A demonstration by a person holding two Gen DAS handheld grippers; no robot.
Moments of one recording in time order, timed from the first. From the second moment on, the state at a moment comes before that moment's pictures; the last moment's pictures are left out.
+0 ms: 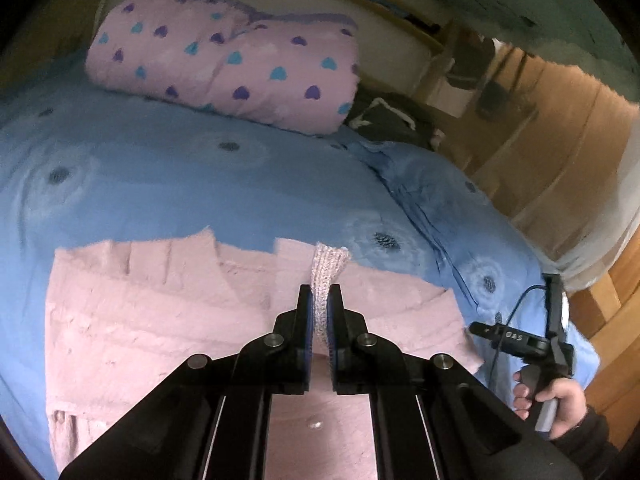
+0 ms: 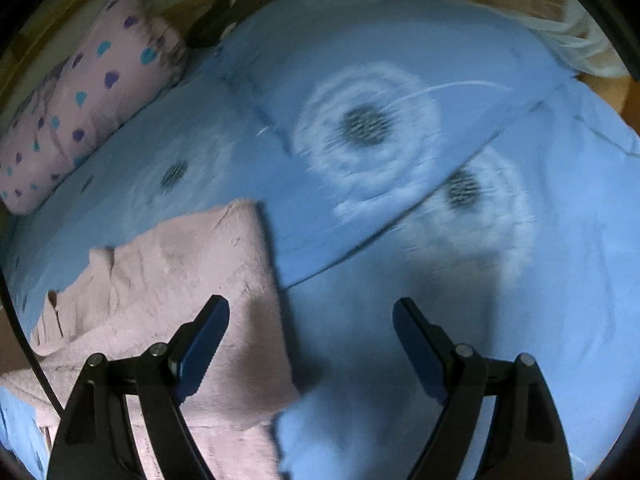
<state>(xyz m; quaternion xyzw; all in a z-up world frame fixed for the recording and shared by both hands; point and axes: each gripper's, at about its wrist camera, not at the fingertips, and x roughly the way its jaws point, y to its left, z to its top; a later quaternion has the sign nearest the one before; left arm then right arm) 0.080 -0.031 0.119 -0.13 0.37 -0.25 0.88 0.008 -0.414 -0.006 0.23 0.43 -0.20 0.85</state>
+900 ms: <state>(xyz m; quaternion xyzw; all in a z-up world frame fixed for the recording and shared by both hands) 0.100 -0.014 0.037 -0.14 0.50 -0.16 0.84 0.058 -0.350 -0.025 0.13 0.47 -0.17 0.85</state>
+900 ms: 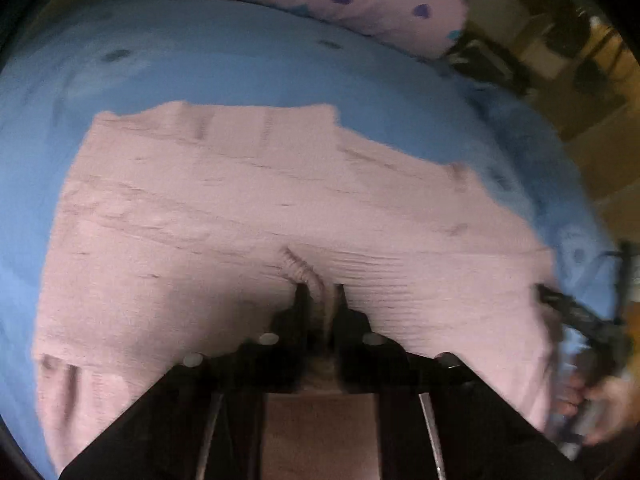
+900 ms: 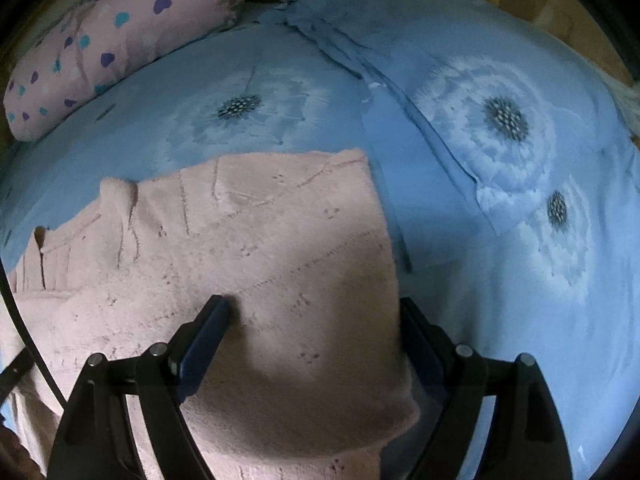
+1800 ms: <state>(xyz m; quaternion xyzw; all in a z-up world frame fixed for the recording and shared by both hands) 0.068 0.013 0.065 0.01 0.43 -0.06 0.90 0.039 -0.320 0.001 0.07 0.44 -0.18 0.88</state>
